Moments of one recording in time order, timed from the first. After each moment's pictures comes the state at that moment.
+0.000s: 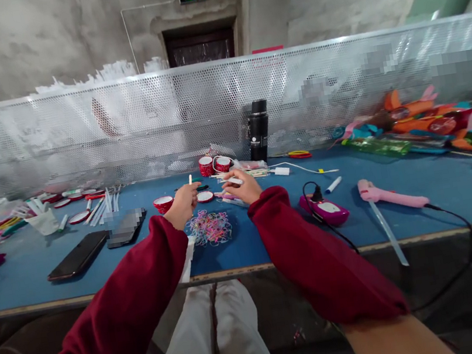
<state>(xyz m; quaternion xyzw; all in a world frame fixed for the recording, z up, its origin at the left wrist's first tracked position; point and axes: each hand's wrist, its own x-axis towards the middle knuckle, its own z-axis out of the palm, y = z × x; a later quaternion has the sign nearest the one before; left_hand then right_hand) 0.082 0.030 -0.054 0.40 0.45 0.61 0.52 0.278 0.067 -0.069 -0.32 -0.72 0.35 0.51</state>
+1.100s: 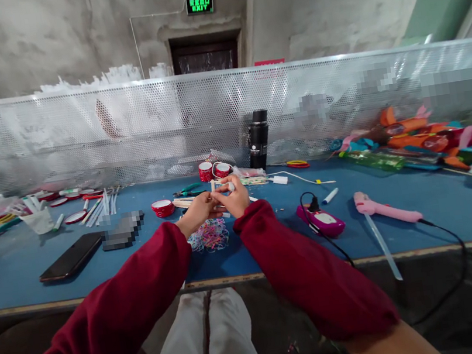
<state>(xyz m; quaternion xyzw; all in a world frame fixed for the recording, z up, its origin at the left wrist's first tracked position) 0.114 0.011 -0.067 0.53 0.39 0.51 0.56 0.243 0.052 -0.078 -0.38 -0.68 0.19 0.60</state>
